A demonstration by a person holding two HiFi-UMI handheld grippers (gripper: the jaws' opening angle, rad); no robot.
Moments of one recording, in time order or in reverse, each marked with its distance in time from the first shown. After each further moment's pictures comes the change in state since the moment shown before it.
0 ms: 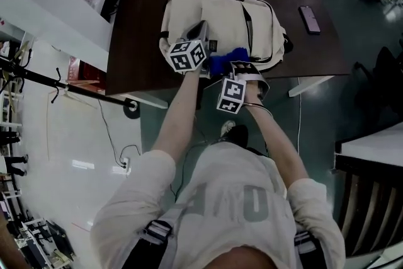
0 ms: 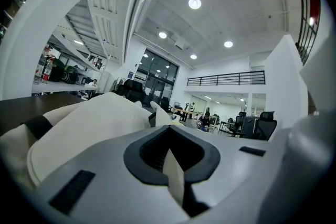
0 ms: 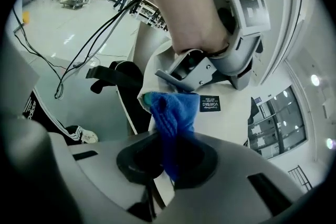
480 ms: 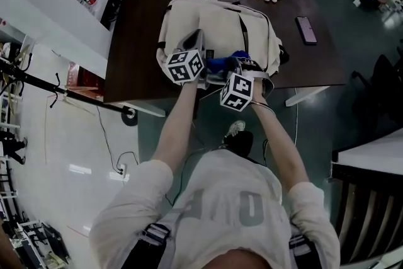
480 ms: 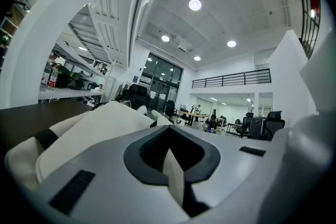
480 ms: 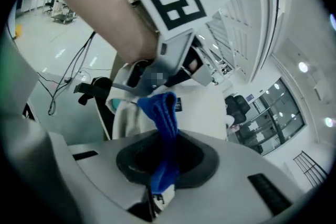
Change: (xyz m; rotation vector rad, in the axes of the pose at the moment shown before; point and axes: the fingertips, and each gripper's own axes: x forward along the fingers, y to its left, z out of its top) left arm -0.001 -0.003 0.016 0.017 -0.025 0.064; right arm -0.022 -0.071 -0.008 0.124 -0.096 -0.059
